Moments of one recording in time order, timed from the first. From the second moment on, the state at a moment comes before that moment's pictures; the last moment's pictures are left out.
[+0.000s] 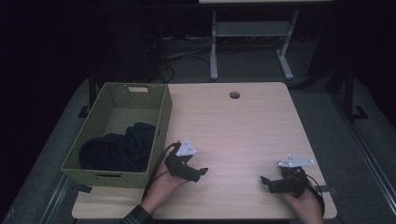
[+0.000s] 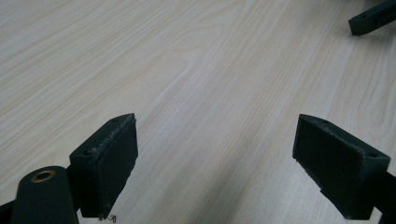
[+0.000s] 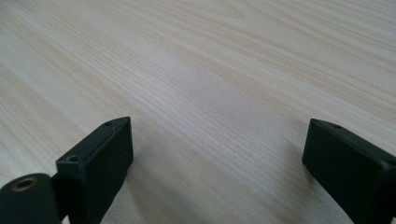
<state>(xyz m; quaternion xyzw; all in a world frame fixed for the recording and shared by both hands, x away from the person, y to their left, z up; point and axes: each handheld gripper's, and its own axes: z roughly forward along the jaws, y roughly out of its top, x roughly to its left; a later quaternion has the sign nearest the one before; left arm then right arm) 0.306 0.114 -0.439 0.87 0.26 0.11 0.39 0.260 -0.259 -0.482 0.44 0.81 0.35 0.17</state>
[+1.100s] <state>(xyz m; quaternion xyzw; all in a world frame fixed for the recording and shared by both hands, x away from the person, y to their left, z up) 0.318 0.113 -0.409 0.87 0.24 0.10 0.41 0.260 -0.259 -0.482 0.44 0.81 0.35 0.17</state>
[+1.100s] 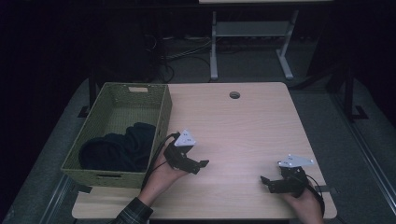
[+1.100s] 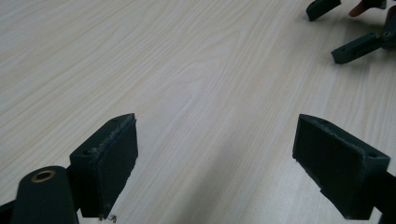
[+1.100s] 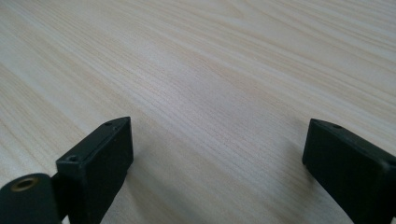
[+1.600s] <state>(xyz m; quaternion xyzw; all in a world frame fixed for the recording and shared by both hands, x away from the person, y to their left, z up) 0.323 0.113 -0.394 0.88 0.23 0.10 0.41 0.260 -0.259 -0.482 0.44 0.81 0.35 0.17</state>
